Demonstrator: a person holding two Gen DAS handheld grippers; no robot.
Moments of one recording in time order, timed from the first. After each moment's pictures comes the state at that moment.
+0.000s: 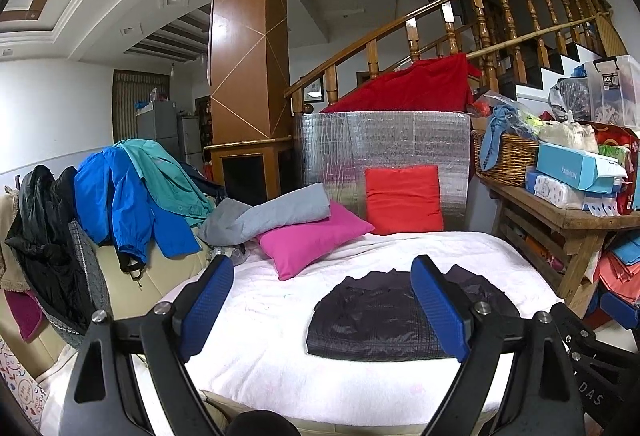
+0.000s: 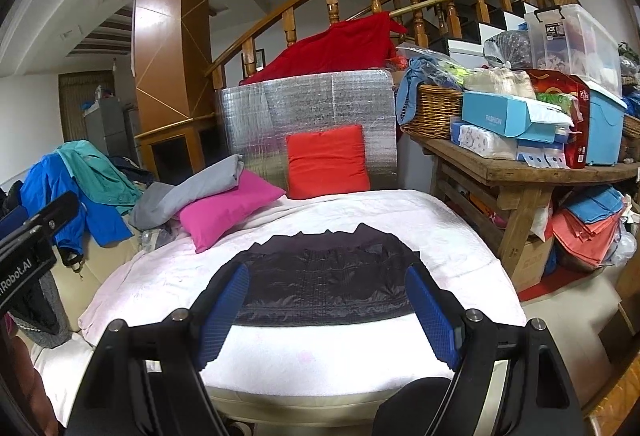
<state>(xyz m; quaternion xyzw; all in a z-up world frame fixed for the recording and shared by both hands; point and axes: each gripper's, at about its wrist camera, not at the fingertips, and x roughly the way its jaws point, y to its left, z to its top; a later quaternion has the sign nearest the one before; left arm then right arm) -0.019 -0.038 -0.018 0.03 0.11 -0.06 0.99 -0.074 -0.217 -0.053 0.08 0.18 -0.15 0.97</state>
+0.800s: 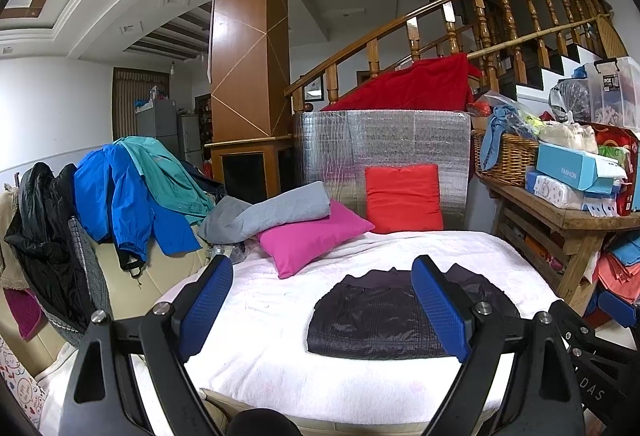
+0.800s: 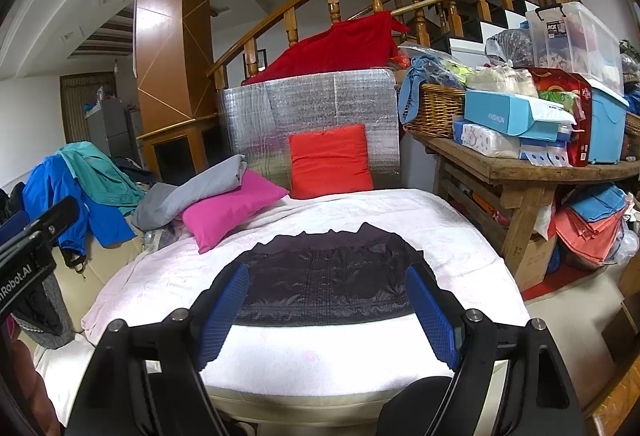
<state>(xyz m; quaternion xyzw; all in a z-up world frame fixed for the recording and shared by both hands) -0.020 -0.036 -0.019 0.03 0.11 -0.06 0.99 -0.072 -0.217 -0.053 0.09 0.18 -0.15 0.97</state>
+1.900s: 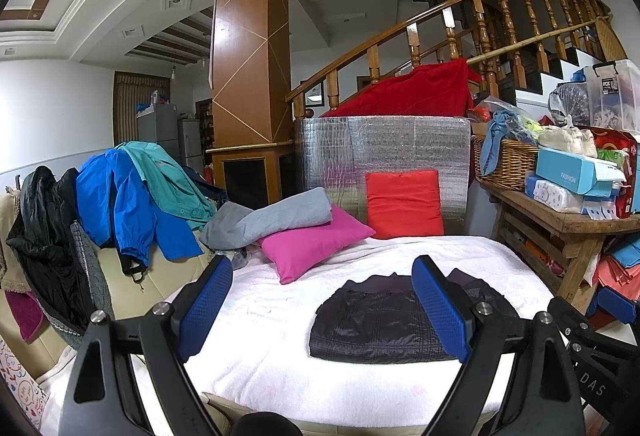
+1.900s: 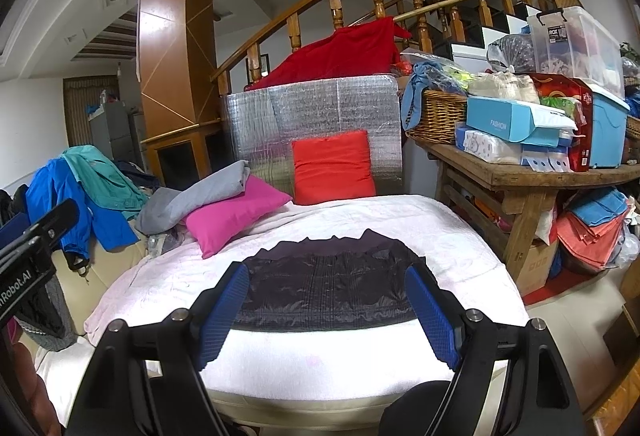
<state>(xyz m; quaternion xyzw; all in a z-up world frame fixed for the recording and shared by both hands) -0.025 -0.032 -0.014 0.03 0.10 -0.06 0.99 -0.074 -0.210 -0.047 0.09 0.17 -0.15 0.97</state>
